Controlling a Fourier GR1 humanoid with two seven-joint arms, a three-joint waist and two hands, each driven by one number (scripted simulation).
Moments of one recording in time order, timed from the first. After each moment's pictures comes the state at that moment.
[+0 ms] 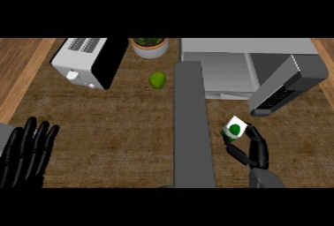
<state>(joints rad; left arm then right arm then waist) 0.35 0.02 -0.13 -2.28 0.02 -0.07 -0.01 -0.36 -0.07 -0.20 -0.36 -0.09 -0.19 -1.05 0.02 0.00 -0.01</state>
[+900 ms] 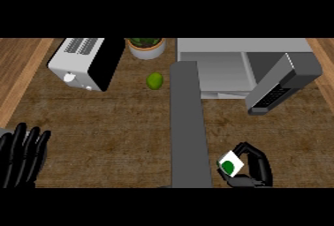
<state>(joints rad) 0.40 0.03 -0.10 -2.30 0.06 -0.08 0.00 -0.15 -0.08 -0.05 -0.61 -0.03 0.05 -1.08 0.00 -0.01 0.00</state>
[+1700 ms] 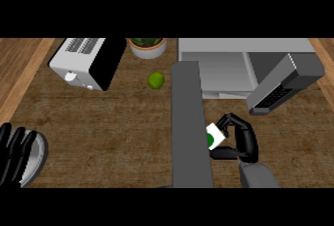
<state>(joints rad) 0.40 0.06 0.02 -2.28 0.14 -0.13 0.00 -0.18 -0.01 0.06 -1.03 0.04 -0.16 -0.76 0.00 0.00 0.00</state>
